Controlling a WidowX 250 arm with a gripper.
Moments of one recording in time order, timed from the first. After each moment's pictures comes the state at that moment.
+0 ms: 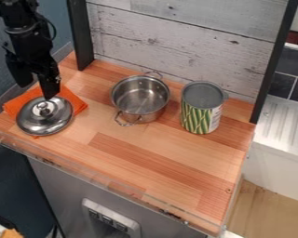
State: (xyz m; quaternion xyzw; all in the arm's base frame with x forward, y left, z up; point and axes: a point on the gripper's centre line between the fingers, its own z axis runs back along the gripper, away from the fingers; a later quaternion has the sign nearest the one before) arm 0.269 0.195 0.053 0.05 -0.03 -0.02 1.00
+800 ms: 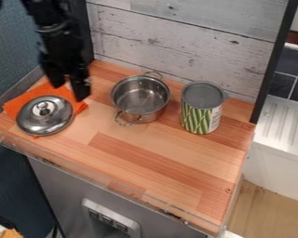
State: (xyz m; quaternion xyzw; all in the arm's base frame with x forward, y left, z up) arm 0.289 0.118 0.062 0.00 -0.05 -0.11 0.99
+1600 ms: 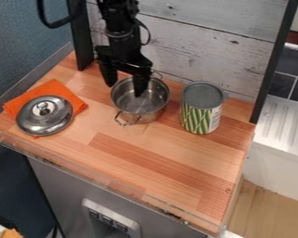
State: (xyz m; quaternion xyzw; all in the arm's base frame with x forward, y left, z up) arm 0.365 0.079 0.027 0.01 -0.07 -0.01 1.00
